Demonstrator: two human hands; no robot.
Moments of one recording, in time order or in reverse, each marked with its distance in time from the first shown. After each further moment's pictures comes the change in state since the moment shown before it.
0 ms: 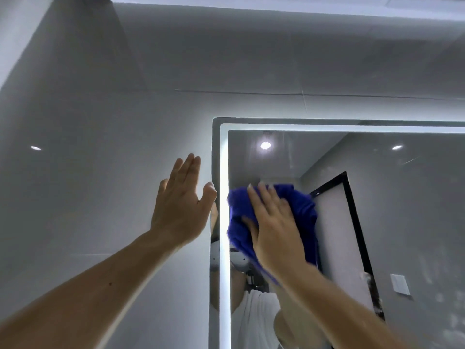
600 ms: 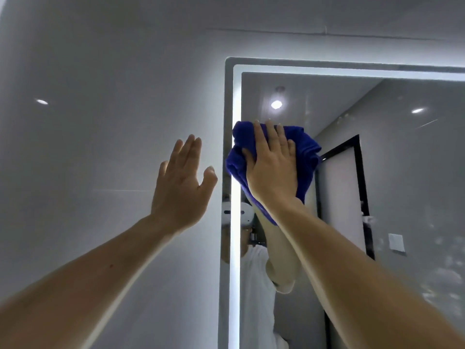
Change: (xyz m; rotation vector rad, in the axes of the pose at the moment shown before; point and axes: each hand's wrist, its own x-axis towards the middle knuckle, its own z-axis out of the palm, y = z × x) left_hand -0.071 -0.026 0.014 0.036 -0.005 -0.028; right_hand 0.025 -0.020 0.019 -0.062 0.117 0.108
